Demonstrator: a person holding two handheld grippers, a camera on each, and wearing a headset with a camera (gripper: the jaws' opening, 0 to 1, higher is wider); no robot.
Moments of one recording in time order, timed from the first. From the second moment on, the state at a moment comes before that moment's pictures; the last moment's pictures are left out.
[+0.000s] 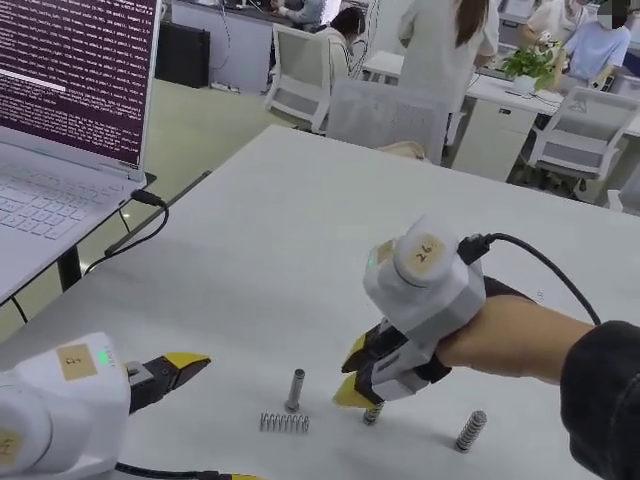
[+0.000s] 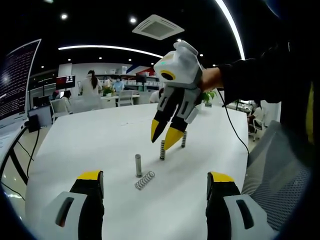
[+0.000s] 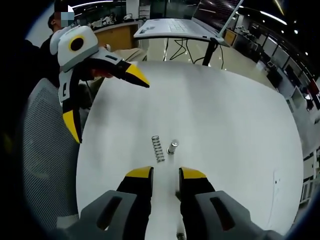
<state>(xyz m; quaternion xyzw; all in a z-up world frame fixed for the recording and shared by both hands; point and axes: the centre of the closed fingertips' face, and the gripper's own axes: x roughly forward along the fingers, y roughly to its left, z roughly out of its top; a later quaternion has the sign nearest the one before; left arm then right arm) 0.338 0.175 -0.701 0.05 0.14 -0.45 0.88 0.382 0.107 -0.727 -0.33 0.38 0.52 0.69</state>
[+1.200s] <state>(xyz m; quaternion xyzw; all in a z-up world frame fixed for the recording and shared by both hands) 0.336 0.180 -0.713 0.05 0.15 -0.45 0.88 0.377 0.128 -0.775 -0.33 0.40 0.54 0.67</state>
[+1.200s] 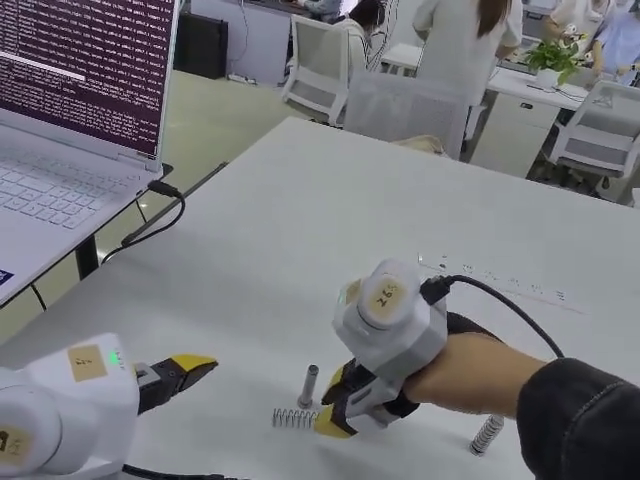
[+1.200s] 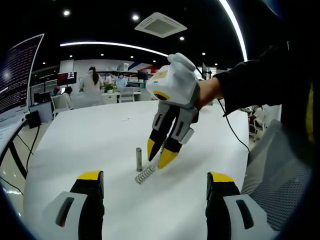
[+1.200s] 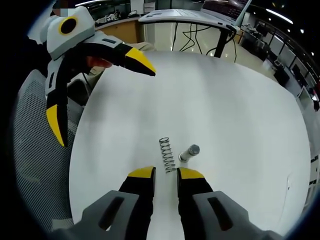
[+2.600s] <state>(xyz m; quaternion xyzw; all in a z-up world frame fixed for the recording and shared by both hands) 0.335 0.180 -0.719 0.04 0.17 -0.44 0.88 0.373 0.128 -0.798 -0.35 0.39 0.55 0.65</state>
